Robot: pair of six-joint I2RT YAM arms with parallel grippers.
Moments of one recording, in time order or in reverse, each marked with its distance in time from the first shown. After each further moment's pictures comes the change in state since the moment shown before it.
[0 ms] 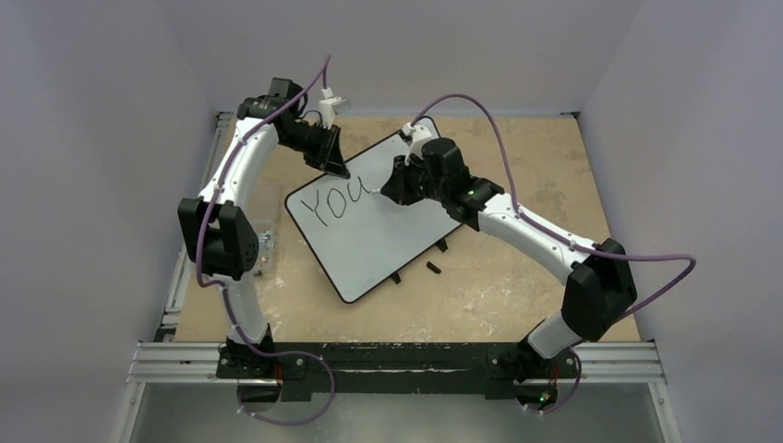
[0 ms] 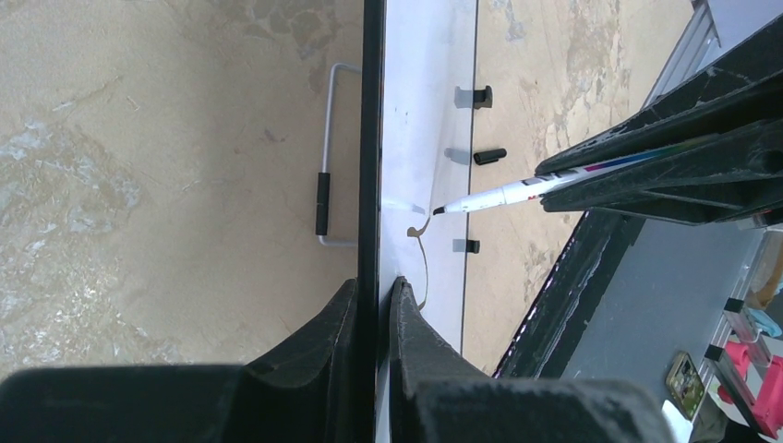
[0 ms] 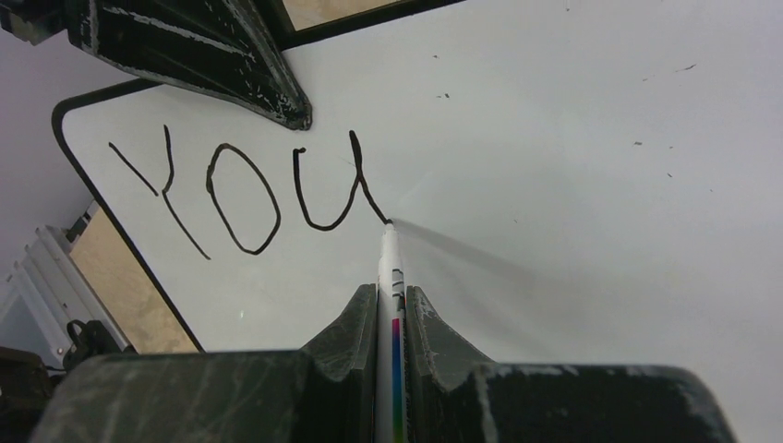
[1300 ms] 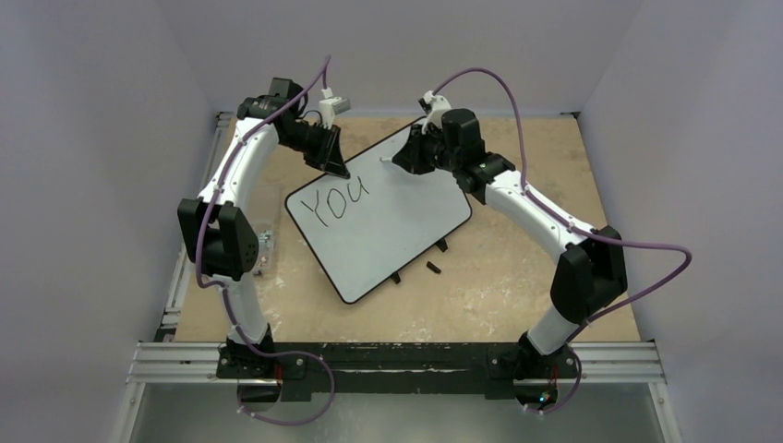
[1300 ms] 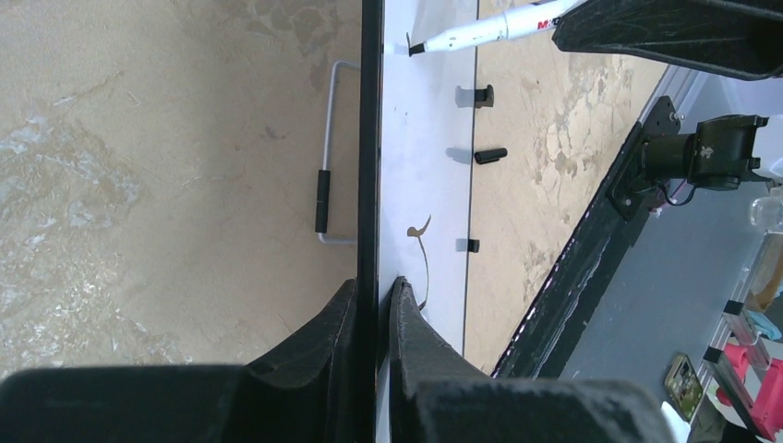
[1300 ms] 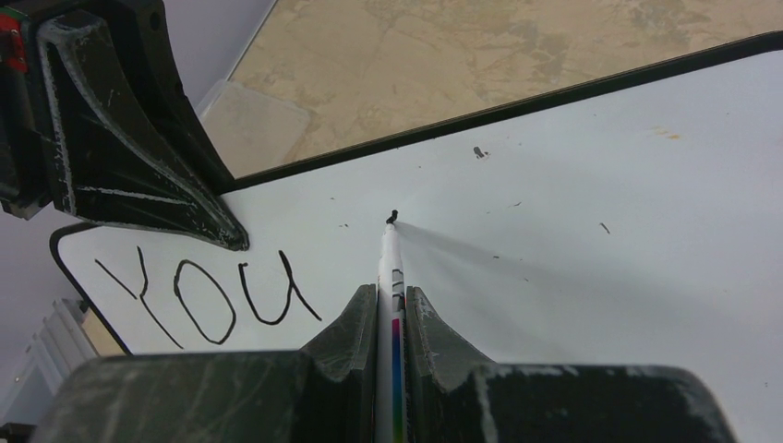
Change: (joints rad) left arm -0.005 -0.006 0.000 -0.003 -0.011 -0.009; right arm -0.153 0.095 0.163 -0.004 -0.099 0.012
